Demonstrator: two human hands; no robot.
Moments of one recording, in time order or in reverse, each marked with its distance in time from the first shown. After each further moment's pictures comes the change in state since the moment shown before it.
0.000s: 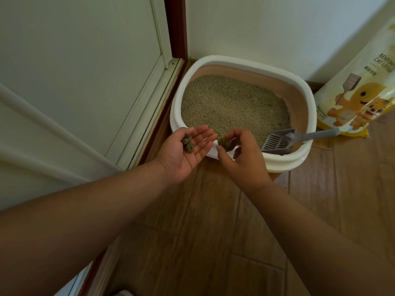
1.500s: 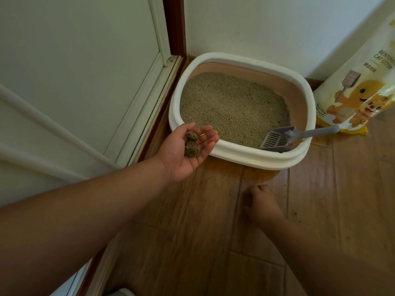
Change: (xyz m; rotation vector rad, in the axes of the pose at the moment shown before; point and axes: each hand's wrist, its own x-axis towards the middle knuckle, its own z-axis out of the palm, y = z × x) left_hand -0.011 0.004 0.011 -0.025 -0.031 -0.132; right_hand -0.085 0.093 -0.021 -0.598 -0.503 0.671
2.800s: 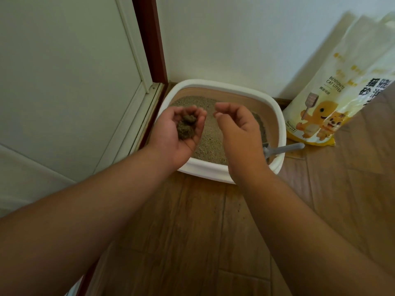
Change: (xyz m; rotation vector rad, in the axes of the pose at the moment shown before) left_hand -0.002 0.035 0.088 -0.087 -0.032 0.229; right_hand -0.046 -0.158 -0.171 1.173 0.471 -0.401
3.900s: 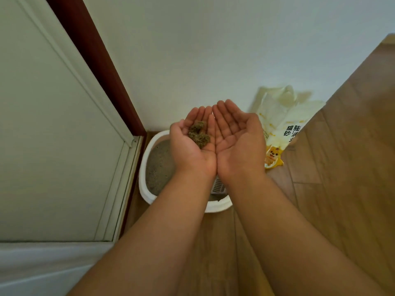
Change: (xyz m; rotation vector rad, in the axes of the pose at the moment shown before) left_hand -0.065 -0.003 0.267 -0.330 0.045 0.107; right_hand 0.041 -0.239 -0.075 1.024 0.241 0.297
